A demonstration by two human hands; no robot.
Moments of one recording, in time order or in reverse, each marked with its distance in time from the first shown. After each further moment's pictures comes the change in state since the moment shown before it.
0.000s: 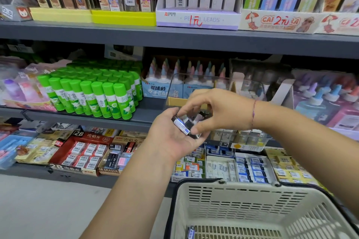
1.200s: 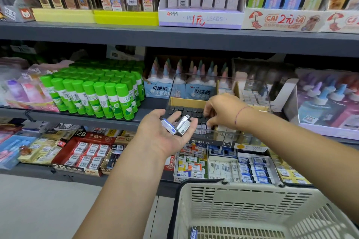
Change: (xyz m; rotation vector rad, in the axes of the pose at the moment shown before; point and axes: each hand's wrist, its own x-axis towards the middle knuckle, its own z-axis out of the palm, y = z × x) left_hand -0.004 0.019 -0.009 -0.074 0.193 0.070; right_hand 0.025 0.055 0.020 -0.440 0.039 0.350
